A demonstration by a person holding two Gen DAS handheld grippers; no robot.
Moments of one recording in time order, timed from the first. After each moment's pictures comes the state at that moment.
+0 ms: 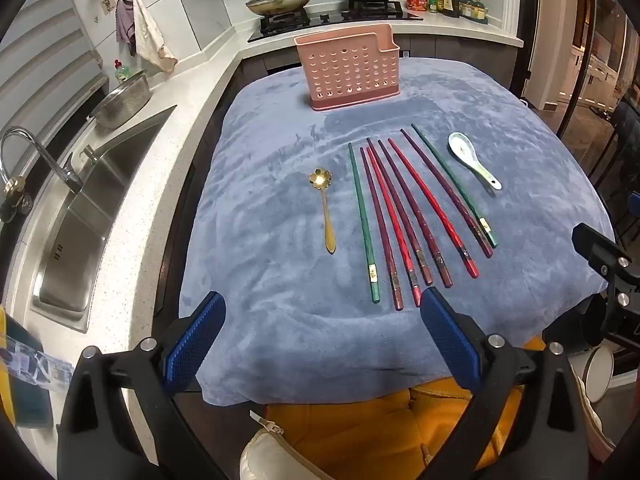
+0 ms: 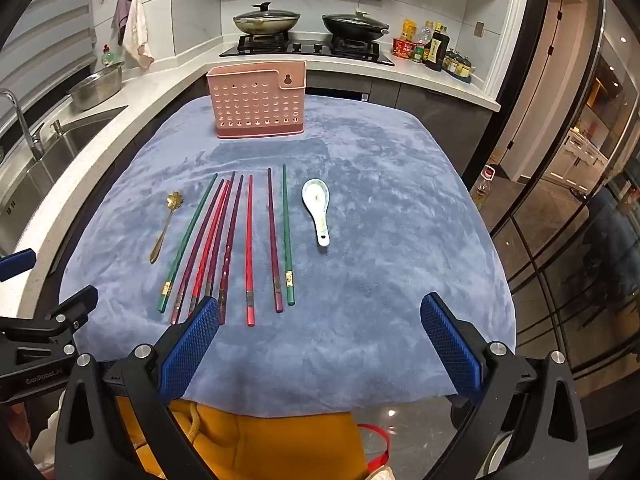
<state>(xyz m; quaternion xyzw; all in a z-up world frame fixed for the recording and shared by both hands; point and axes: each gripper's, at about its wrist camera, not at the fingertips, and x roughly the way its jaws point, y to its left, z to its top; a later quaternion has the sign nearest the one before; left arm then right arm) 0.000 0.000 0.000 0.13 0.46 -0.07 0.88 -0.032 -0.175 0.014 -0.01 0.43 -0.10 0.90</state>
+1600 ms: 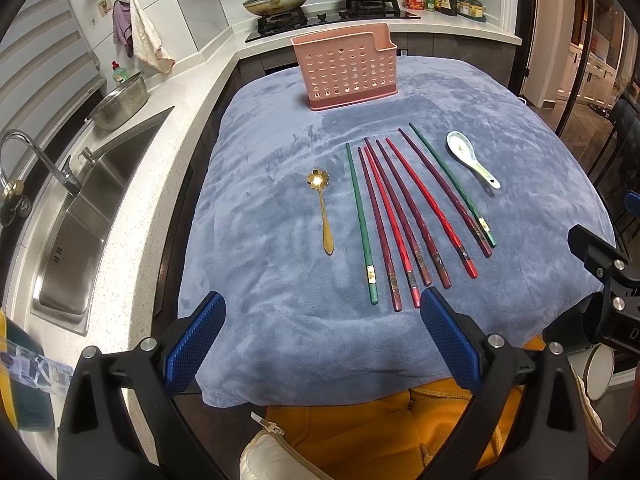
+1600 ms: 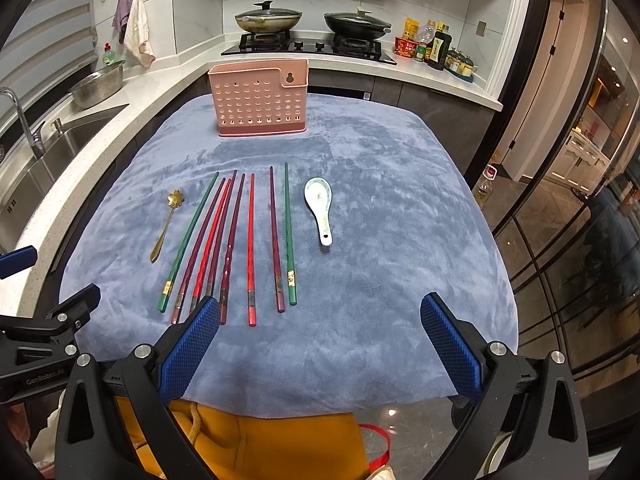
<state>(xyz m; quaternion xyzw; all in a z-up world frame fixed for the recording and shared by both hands) 0.002 -0.003 0.003 0.13 0.46 -0.07 0.88 -0.031 -0.174 0.015 -0.01 0.43 -0.10 0.90</state>
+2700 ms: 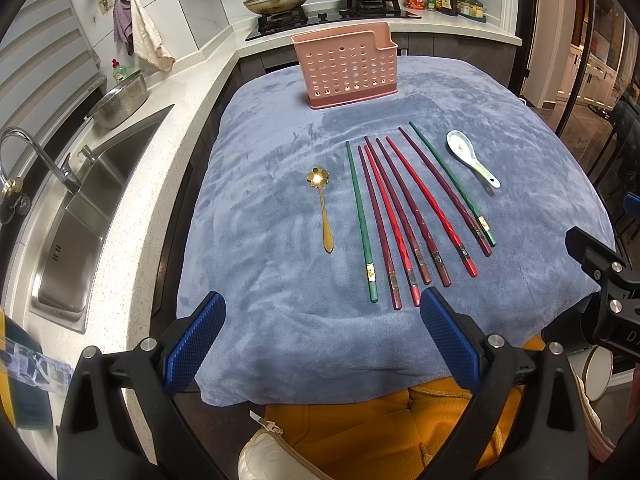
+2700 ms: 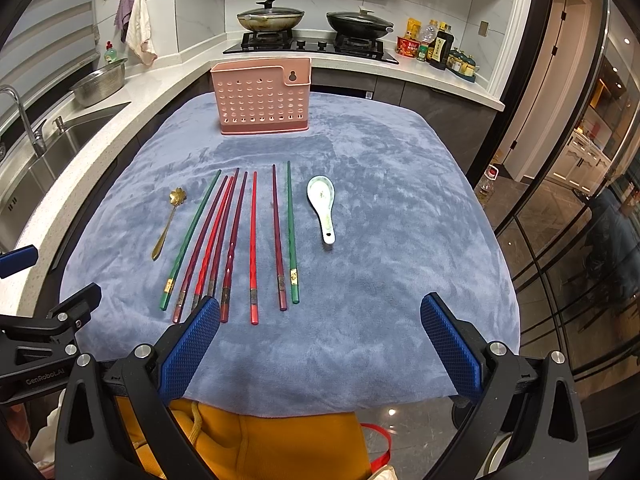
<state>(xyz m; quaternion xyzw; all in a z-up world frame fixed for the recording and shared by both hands) 0.002 -0.004 0.002 0.13 0.46 -0.07 0.88 -0.031 -0.172 0.012 -0.01 0.43 -0.10 0.90</state>
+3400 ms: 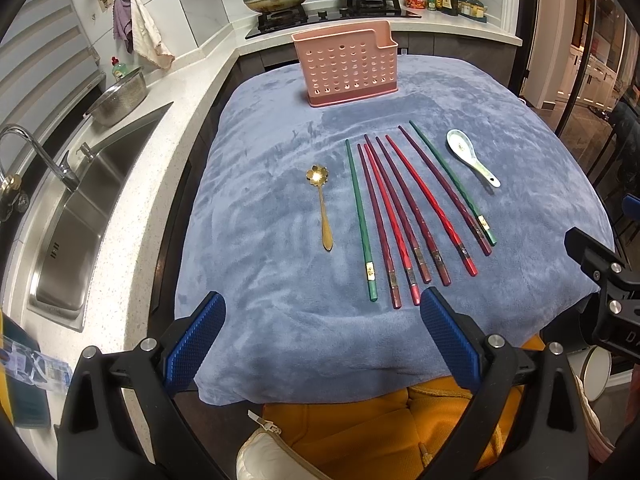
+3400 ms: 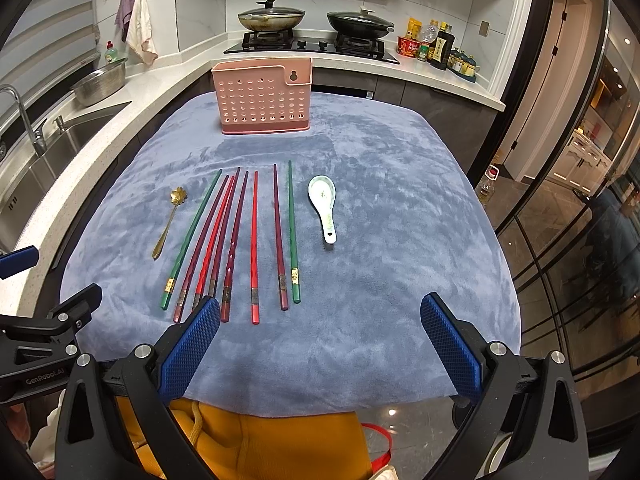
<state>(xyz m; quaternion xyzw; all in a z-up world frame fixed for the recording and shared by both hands) 0.002 -0.001 -0.003 0.13 0.46 -0.07 0.87 -0.026 -0.177 0.011 -0.01 0.43 -0.10 0.90</state>
